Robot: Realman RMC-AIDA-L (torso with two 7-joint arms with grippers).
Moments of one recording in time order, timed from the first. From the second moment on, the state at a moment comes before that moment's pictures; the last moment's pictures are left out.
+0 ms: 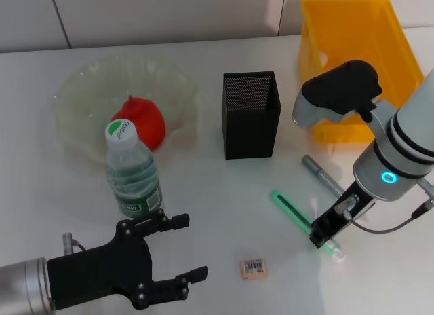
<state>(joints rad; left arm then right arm) -0.39 -2.07 1.09 0.30 1.61 1.62 -0.71 0.56 2.08 -1.59 -1.29 -2.61 -1.60 2.95</state>
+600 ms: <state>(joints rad) -0.38 -2.07 1.09 0.30 1.61 1.62 -0.71 0.50 2.08 -1.53 -1.49 -2.60 -1.69 2.93</state>
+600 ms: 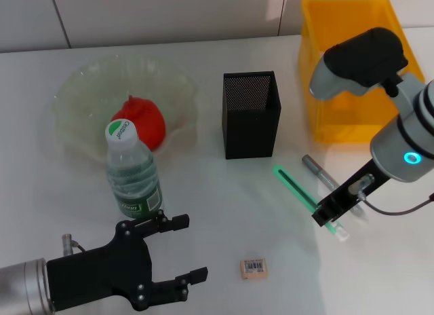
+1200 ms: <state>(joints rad) -0.40 -2.08 1.09 0.30 1.60 1.63 -0.72 0.54 2.07 -1.32 -1.82 -2.57 -1.92 2.81</state>
